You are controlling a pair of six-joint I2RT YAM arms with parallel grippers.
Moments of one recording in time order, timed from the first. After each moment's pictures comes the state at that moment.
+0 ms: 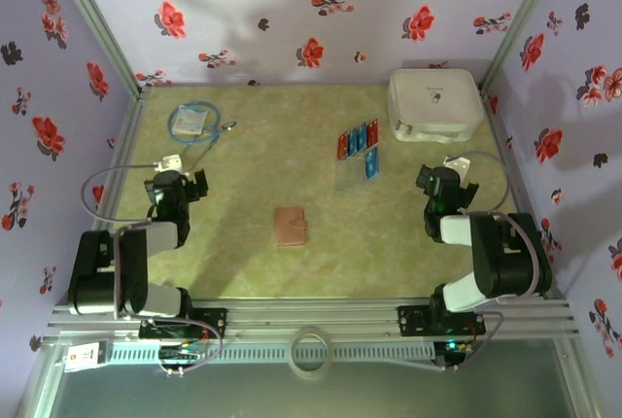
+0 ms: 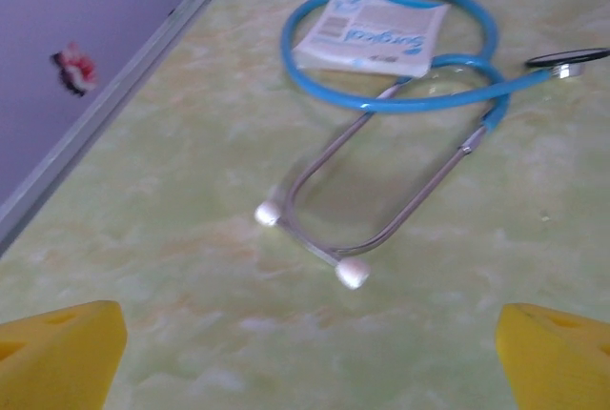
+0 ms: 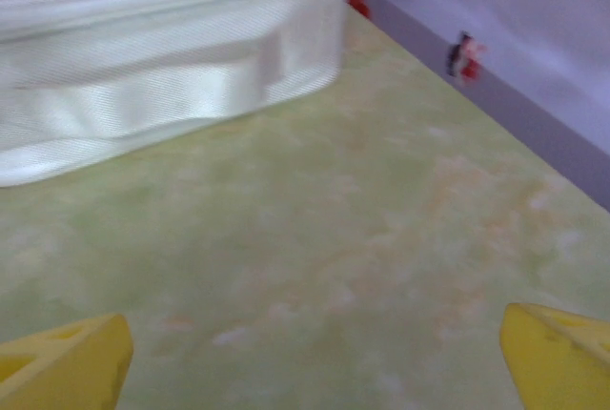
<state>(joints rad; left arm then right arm) -0.02 1.43 0.36 0.63 -0.25 -0.05 0.06 1.50 0.37 0.68 0.44 0.19</state>
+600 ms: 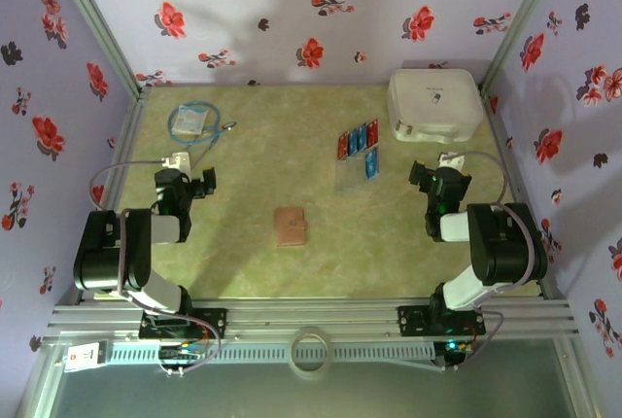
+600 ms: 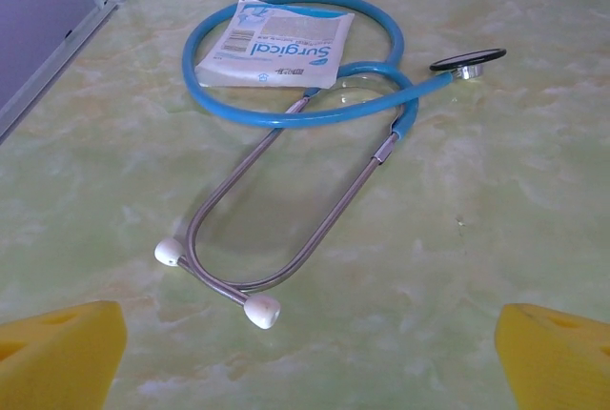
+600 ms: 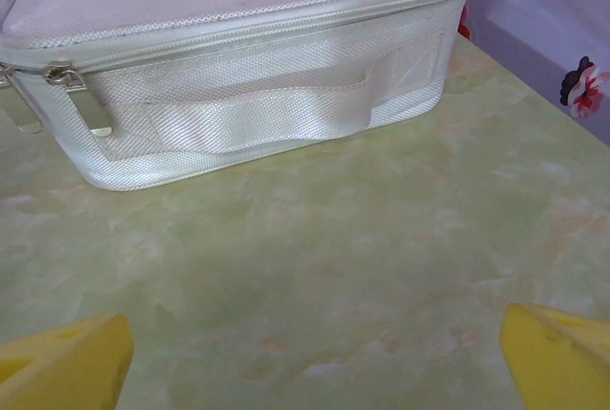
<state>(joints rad) 0.00 1.54 0.39 0.74 -0.08 0.00 0.03 1.56 0.37 0.80 0.26 0.15</state>
